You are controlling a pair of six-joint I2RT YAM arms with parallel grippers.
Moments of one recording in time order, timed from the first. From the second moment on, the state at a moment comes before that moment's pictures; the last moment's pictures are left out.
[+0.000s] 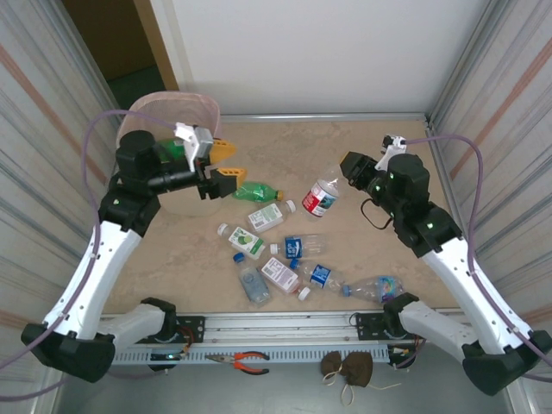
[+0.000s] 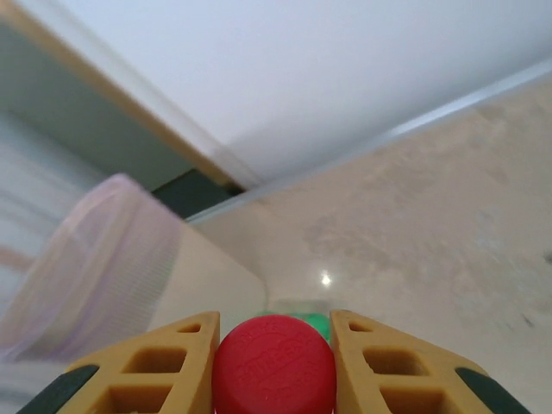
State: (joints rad) left arm -0.35 1.07 1.21 -0.29 0.87 0.05; right arm 0.49 0.91 1.07 -0.38 0.06 0.71
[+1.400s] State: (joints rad) left arm -0.73 1.38 1.38 -0.30 0.96 0.06; right arm 0.71 0.90 1.18 -0.19 -0.31 0.25
